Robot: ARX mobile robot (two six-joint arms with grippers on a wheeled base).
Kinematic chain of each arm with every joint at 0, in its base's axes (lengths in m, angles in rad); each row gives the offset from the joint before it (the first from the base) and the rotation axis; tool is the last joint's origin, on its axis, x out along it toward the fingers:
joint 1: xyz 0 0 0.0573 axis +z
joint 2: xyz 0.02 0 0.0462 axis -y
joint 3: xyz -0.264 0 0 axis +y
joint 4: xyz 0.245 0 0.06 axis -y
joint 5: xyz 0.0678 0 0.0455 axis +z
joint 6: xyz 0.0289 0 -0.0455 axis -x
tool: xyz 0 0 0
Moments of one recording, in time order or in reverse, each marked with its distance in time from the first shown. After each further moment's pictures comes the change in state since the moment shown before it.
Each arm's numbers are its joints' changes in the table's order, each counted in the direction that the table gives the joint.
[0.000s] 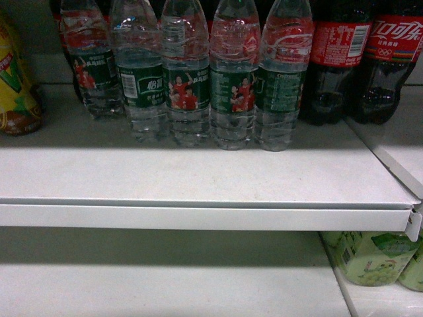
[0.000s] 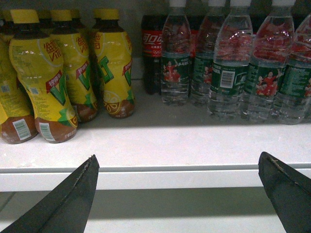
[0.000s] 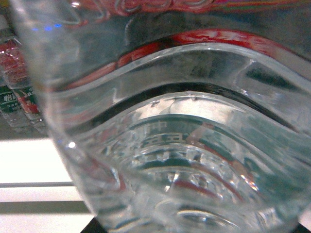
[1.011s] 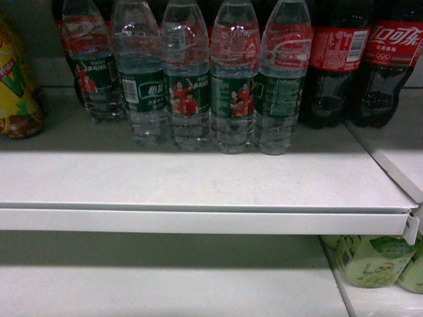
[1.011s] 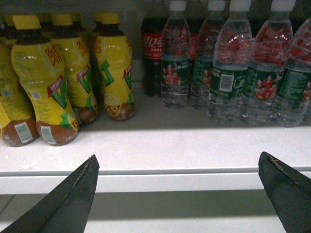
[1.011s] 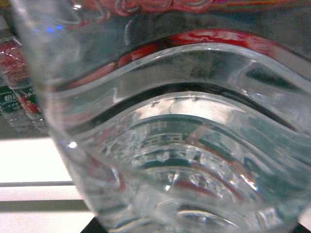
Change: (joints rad) left arm 0.000 0.000 0.000 -0.003 0.000 0.000; right arm 0.000 0.000 0.008 -0.005 0.000 -0.002
